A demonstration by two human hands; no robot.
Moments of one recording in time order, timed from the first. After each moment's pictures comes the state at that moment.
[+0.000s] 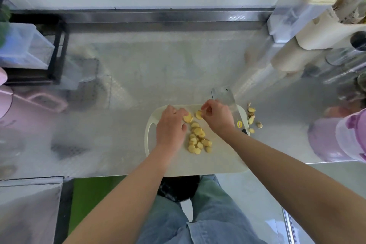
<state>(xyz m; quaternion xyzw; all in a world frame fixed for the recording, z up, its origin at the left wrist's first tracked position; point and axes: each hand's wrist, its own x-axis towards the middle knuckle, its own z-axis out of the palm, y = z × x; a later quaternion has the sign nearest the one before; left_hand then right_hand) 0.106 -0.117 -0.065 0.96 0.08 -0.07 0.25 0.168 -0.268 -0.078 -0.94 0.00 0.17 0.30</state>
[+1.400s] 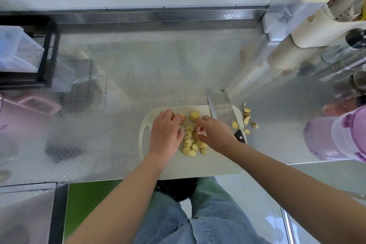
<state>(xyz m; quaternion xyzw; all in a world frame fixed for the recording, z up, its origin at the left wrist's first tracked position) 0.101 -0.117 -0.083 0.98 -0.01 0.02 0.19 0.140 -0.290 -0.076 -0.93 -0.19 0.24 0.20</state>
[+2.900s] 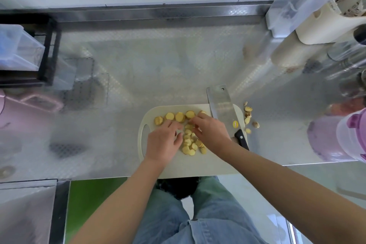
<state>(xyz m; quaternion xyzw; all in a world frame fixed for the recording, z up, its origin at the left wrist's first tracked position) 0.081 -0.113 -0.089 0.97 0.00 -0.03 0.24 0.139 -0.276 -0.080 -0.94 -0.20 0.20 0.18</state>
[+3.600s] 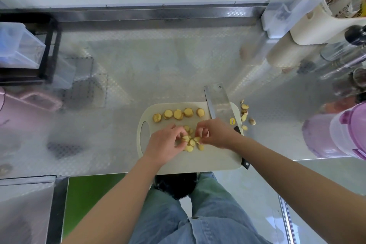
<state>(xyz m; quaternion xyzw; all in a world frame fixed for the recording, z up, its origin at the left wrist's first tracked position) 0.074 -0.112 -0.081 0.95 -0.06 -0.15 0.28 0.141 -0.304 -0.059 -0.88 -0.18 0.37 0.24</state>
